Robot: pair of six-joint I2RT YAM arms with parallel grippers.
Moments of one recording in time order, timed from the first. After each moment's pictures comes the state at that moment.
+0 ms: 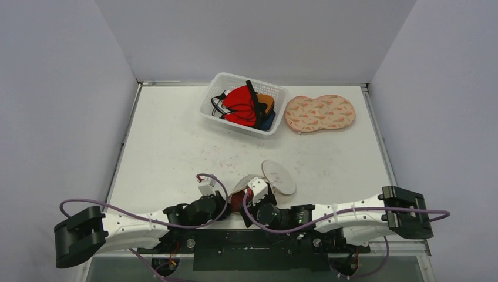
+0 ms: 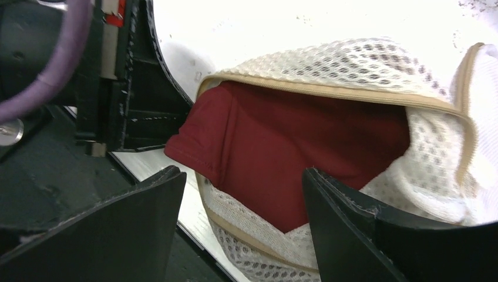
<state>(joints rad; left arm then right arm) -1.17 0.94 0.10 0.20 -0.35 -1.14 1.47 1.23 0.54 0.09 0.59 0.45</state>
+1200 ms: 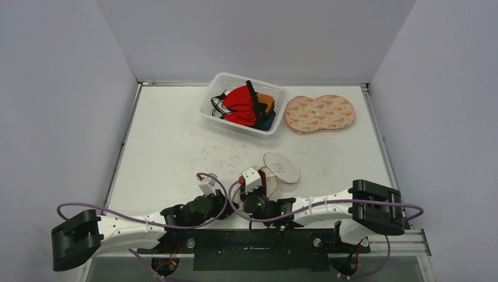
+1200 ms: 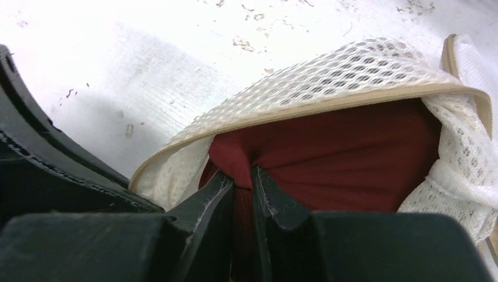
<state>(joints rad) -1.17 0.88 0.06 0.33 -0.30 -1.08 1.38 1.52 0.65 0.19 0.72 0.44</state>
